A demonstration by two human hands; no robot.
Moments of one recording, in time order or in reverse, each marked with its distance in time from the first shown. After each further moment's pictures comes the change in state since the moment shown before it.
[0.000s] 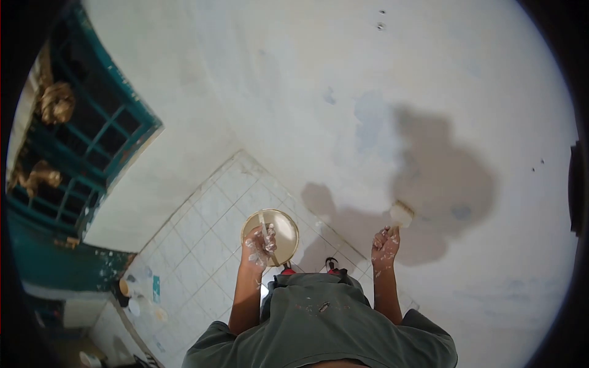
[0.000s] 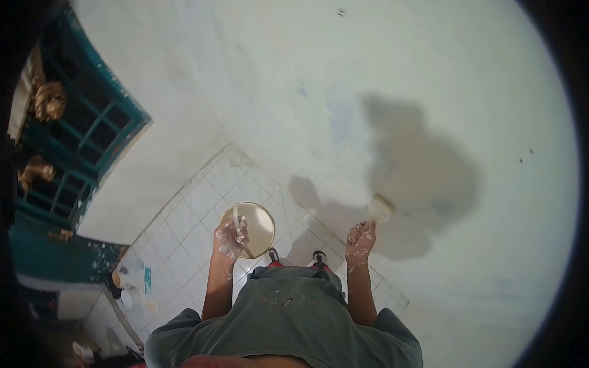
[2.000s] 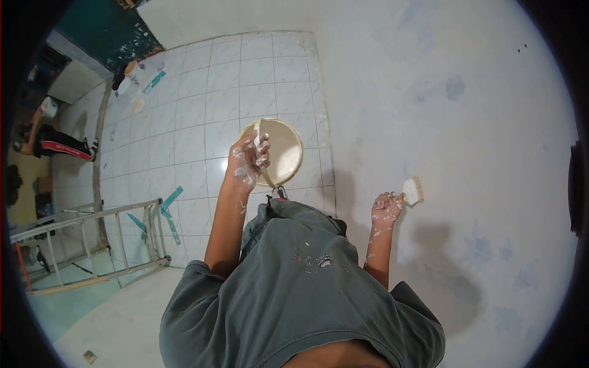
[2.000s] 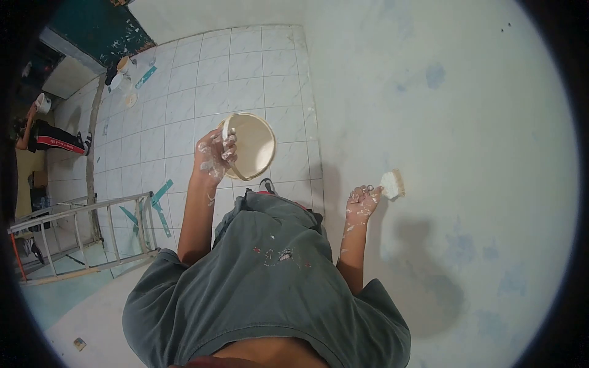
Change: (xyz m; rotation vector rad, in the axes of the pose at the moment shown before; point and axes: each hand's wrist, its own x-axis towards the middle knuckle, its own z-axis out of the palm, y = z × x) left_hand 0.009 -0.029 0.011 -0.419 0.543 0.388; right_hand 0.193 0.032 0.067 -0.510 -0.148 0.590
